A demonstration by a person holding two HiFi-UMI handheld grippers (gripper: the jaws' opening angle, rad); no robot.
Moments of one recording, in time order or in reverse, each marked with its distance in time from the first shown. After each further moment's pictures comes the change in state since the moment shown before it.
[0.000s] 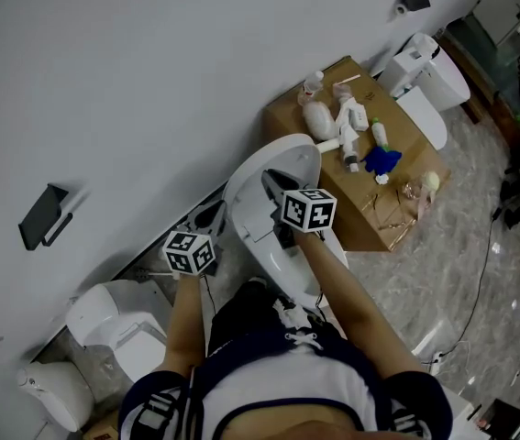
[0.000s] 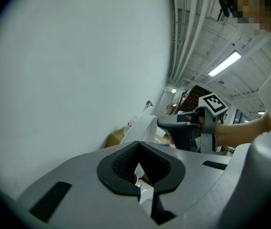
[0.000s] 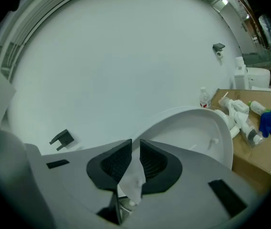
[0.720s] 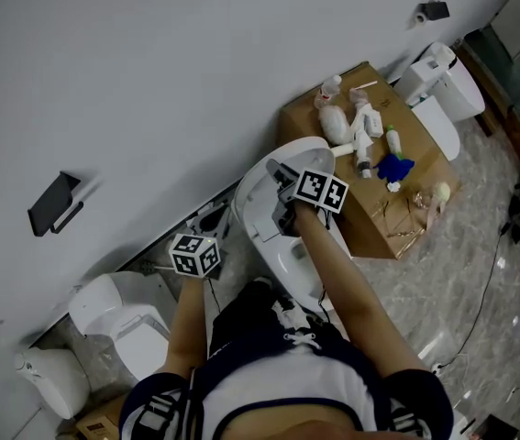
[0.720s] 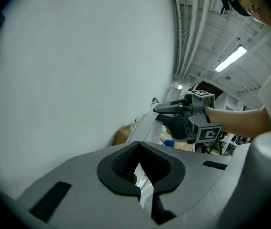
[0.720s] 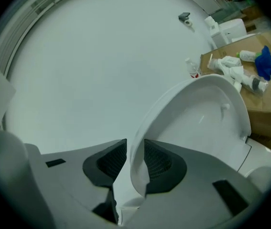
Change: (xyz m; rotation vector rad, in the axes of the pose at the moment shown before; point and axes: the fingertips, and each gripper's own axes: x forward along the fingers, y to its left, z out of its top) left arm -0.020 0.012 -0.014 -0.002 0.037 0.082; right arm 0.032 -0.006 0.009 0.436 0.018 0.062
